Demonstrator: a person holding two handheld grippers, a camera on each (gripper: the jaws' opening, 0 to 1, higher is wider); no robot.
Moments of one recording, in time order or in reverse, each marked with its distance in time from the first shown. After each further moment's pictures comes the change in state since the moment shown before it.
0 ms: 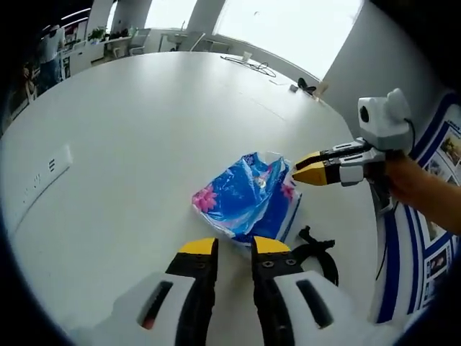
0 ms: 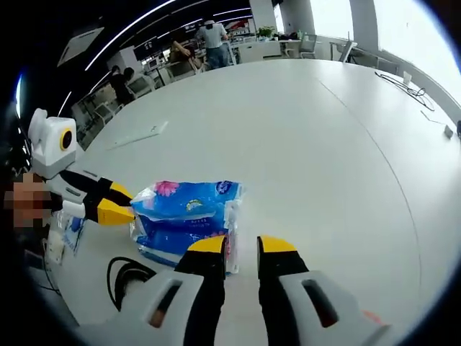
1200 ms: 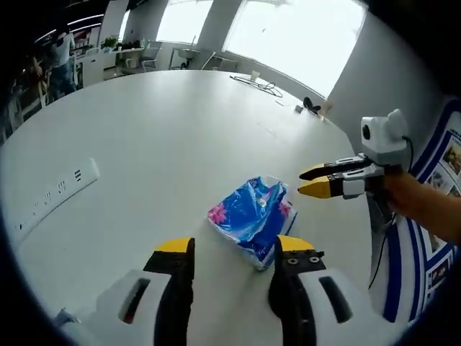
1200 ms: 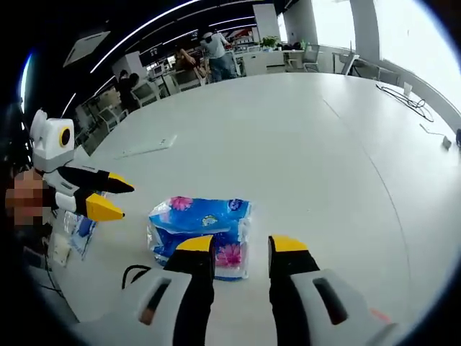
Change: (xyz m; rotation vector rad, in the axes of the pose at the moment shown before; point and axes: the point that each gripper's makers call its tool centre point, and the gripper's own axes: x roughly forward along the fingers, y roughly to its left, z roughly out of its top) left arm -0.044 0.005 0.023 -0.034 -0.106 0.046; right arm -0.022 0.011 0.023 -0.024 -0.059 0.012
